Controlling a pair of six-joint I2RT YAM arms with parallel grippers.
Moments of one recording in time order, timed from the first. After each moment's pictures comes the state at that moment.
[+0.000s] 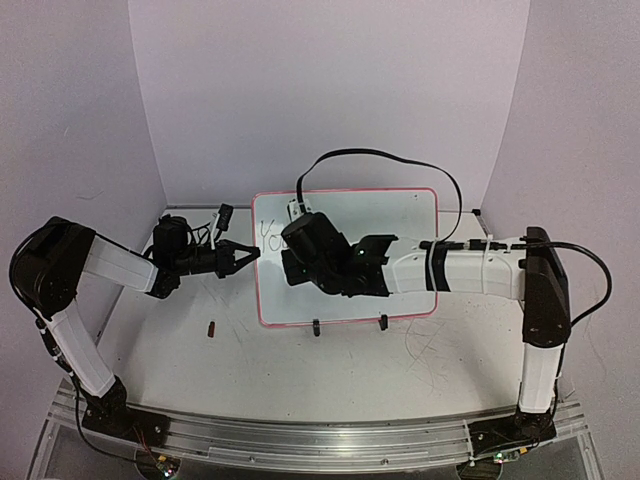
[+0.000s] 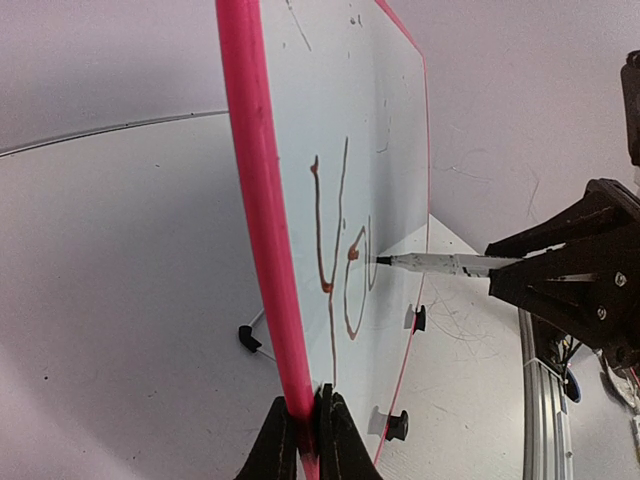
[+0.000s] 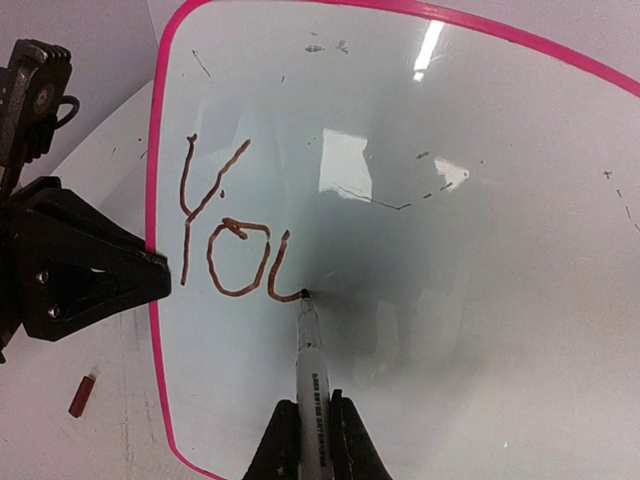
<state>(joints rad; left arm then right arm) -0.36 1.71 0.73 0.76 0.81 -0.29 1.10 1.99 1.62 -0.25 0.61 0.39</state>
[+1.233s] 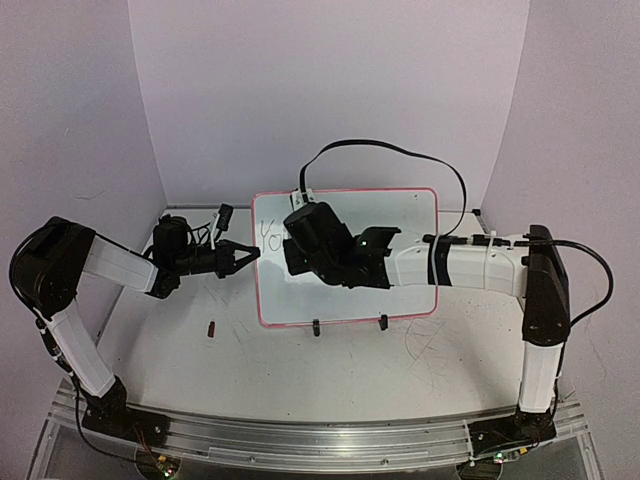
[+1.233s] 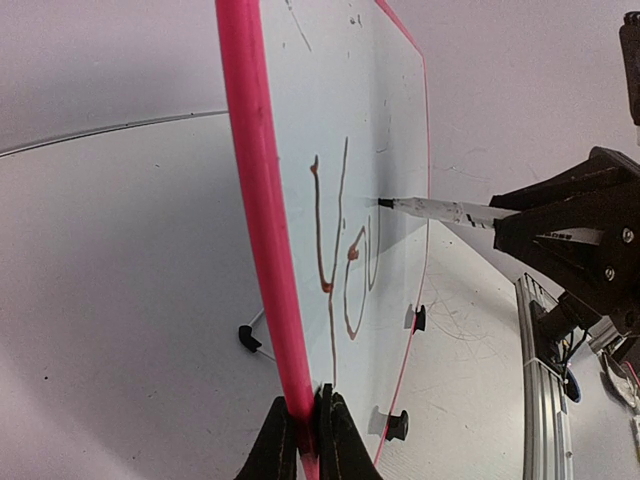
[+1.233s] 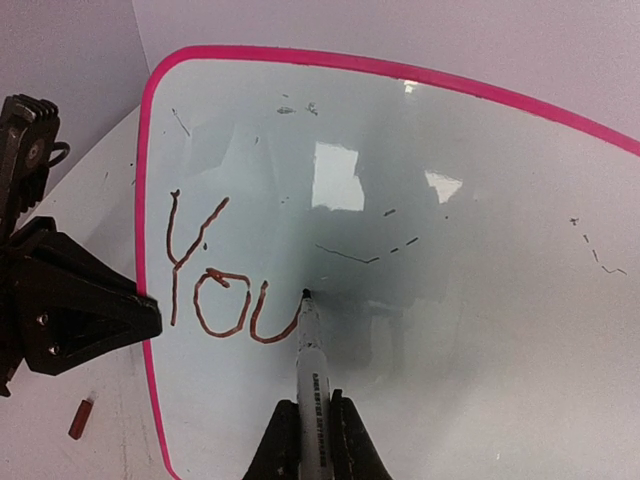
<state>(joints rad) -0.36 1.71 0.73 0.76 0.81 -0.29 1.08 1.99 1.66 -0.26 0.63 0.37</state>
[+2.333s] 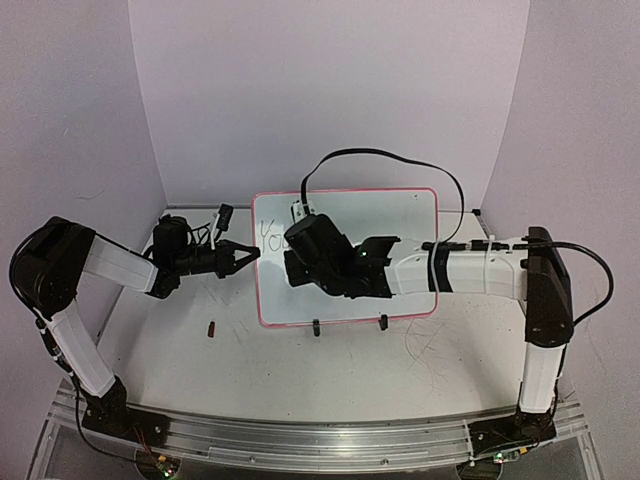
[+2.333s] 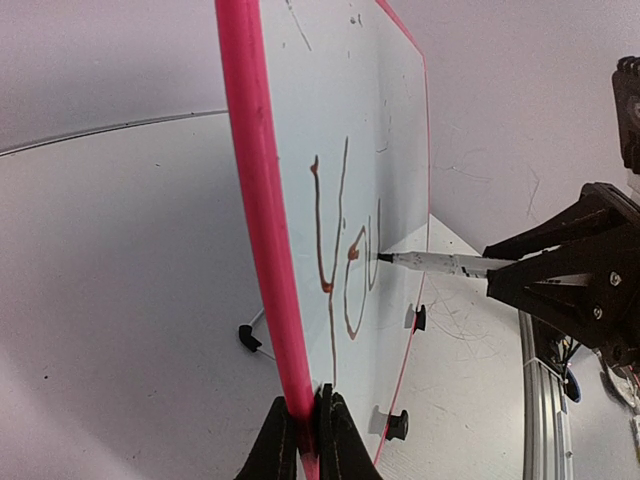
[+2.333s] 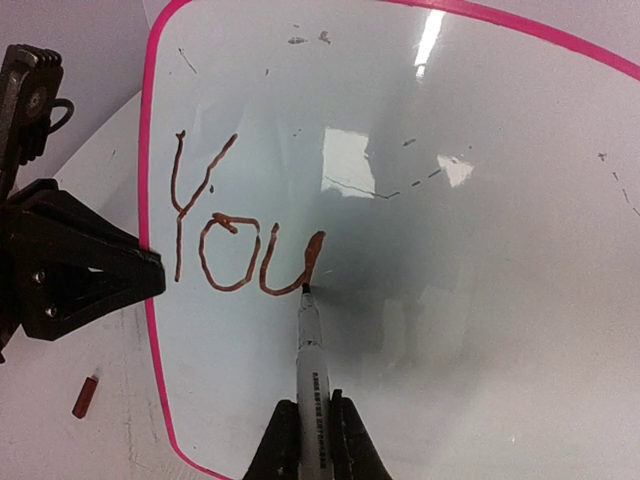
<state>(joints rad) -0.36 1.71 0.73 0.76 0.81 -0.29 1.10 1.97 1.59 -0.24 0.60 0.42</state>
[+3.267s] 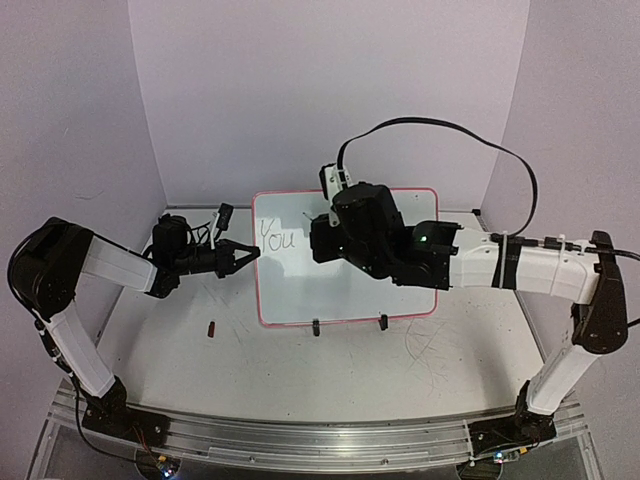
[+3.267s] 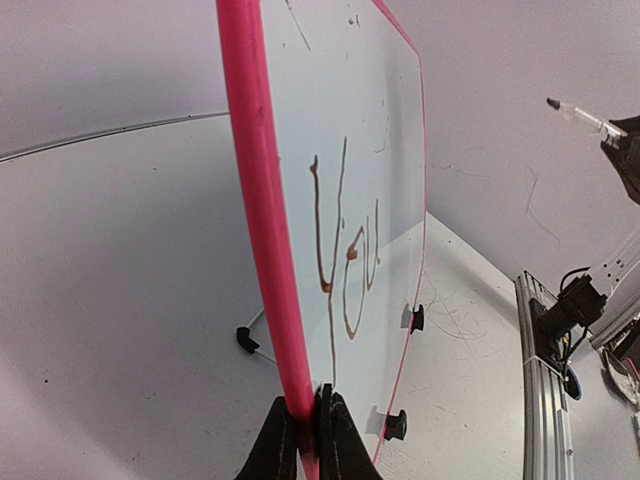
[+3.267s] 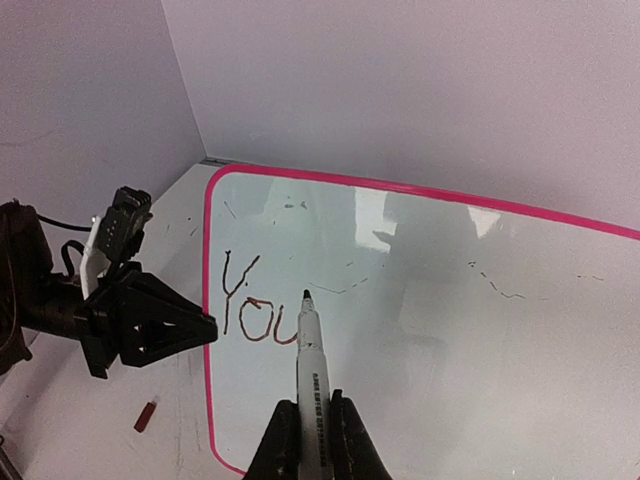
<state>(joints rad) -0.37 1.70 0.73 0.75 0.81 -0.28 1.10 1.69 1.44 -0.15 0.57 0.33</state>
